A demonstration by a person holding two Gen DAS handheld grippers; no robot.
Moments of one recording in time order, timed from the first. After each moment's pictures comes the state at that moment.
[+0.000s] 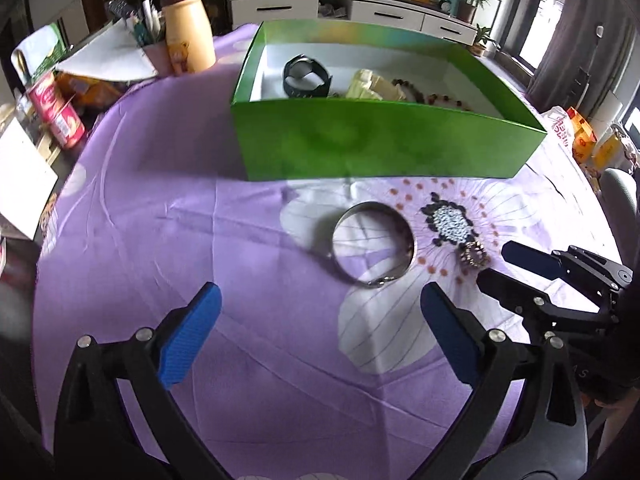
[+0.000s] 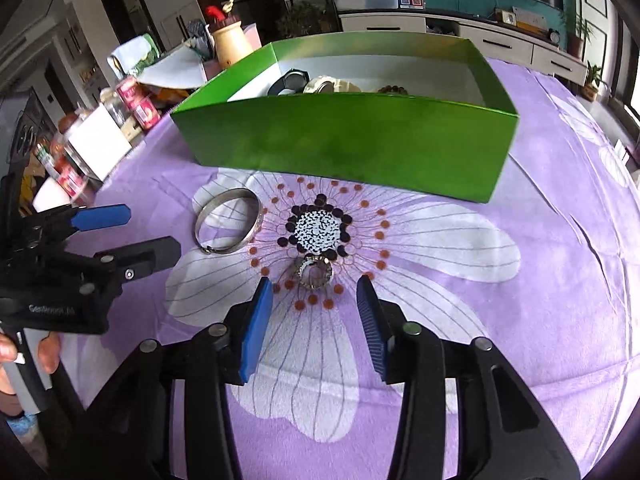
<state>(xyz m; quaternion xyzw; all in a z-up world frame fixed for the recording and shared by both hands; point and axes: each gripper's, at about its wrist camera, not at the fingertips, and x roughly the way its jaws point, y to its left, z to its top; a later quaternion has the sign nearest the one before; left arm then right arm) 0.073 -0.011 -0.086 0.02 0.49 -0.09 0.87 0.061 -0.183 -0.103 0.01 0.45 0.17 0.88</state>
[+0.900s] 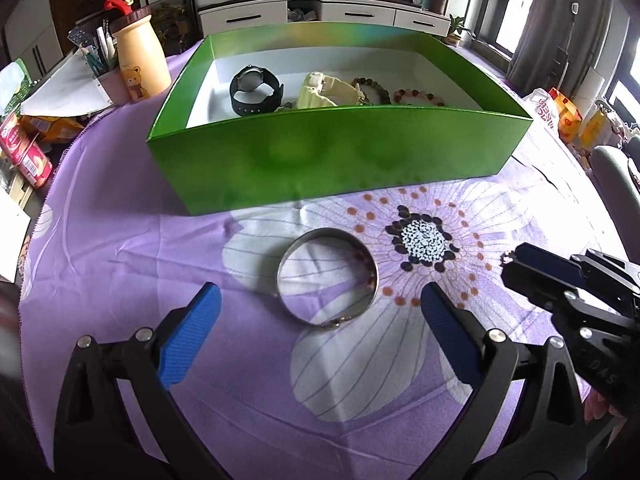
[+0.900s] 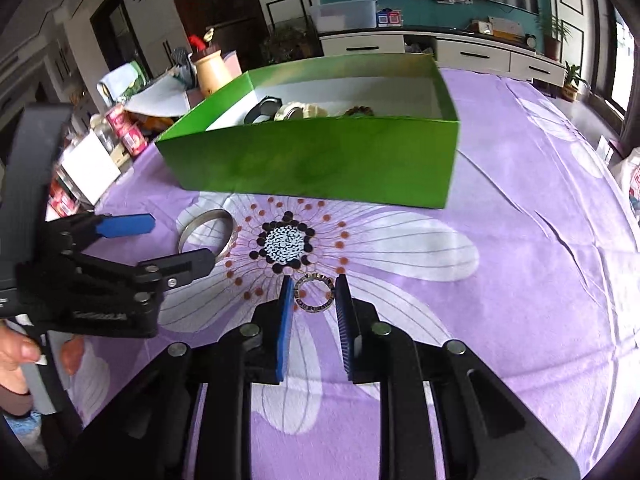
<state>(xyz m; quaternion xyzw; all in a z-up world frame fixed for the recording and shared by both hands) 0.094 -0.050 -0.094 0.05 0.47 -0.14 0.87 0.044 -0.220 -0.092 0.05 0.41 0.14 0.90</state>
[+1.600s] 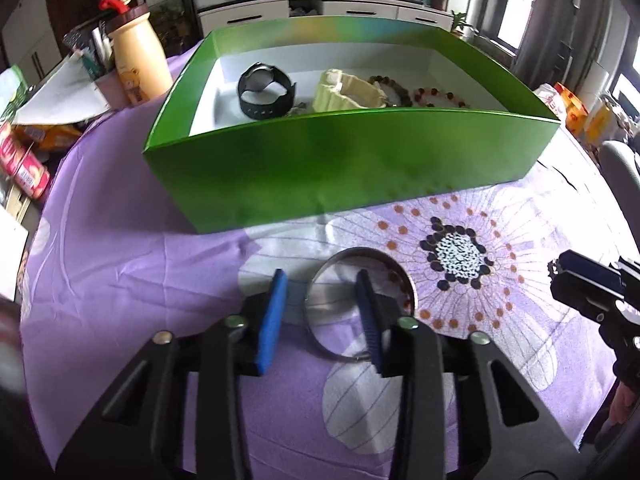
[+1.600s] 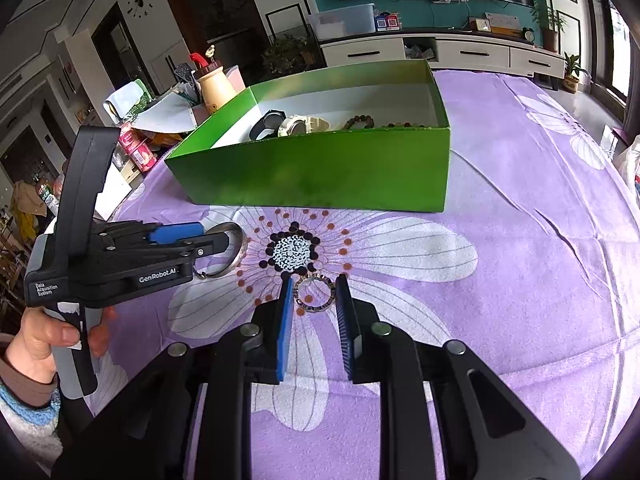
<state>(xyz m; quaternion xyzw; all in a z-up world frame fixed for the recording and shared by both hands) 0.115 -0.043 -0.106 0.07 0.47 -0.14 0.87 0.040 -0.221 -0.086 0.07 0.40 0.15 0.90</state>
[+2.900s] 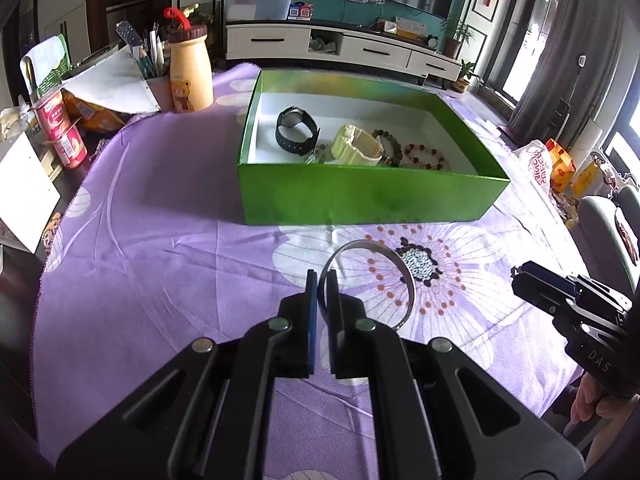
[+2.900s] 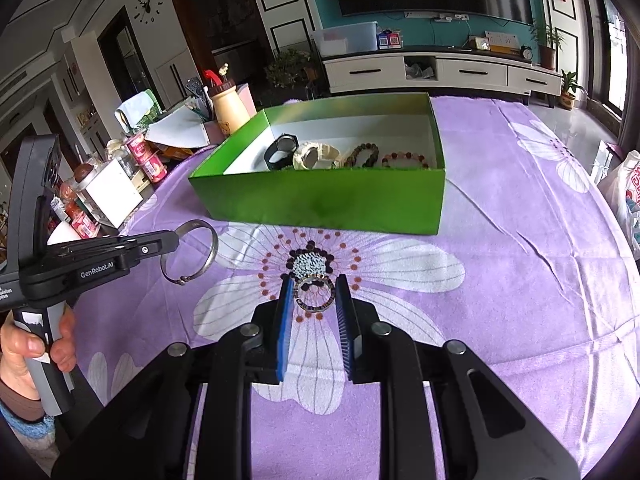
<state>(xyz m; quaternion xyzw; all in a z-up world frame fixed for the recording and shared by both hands) 0.064 -0.002 -0.047 -0.02 0.43 -0.13 0.89 0.021 -0.212 -0.052 0.06 0.38 0.15 0.91</state>
